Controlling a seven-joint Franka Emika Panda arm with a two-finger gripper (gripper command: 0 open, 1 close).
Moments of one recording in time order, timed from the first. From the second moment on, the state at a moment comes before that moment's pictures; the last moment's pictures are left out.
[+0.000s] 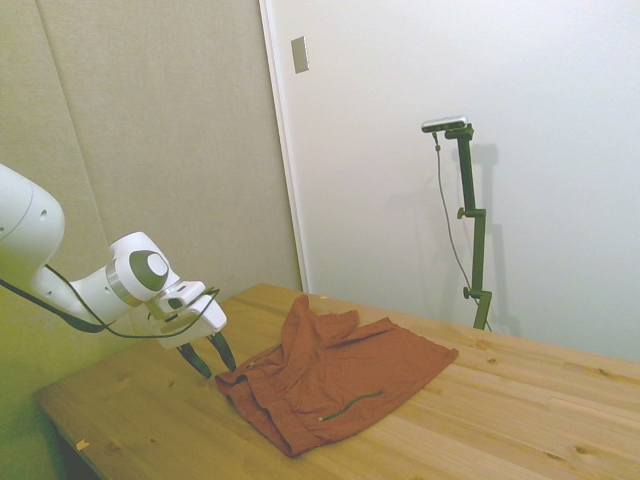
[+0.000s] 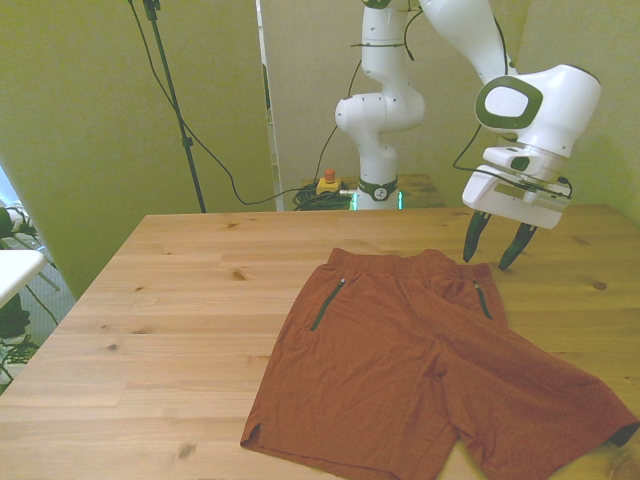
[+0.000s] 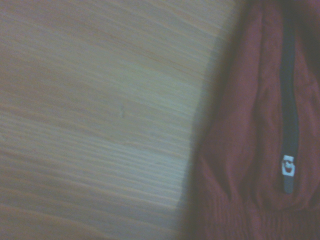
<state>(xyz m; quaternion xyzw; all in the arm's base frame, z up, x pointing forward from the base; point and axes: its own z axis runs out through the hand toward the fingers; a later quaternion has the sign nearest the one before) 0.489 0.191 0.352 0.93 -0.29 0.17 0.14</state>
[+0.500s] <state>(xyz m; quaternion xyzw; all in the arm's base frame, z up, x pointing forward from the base) 0.495 0.183 0.347 0.93 -0.29 0.17 0.14</state>
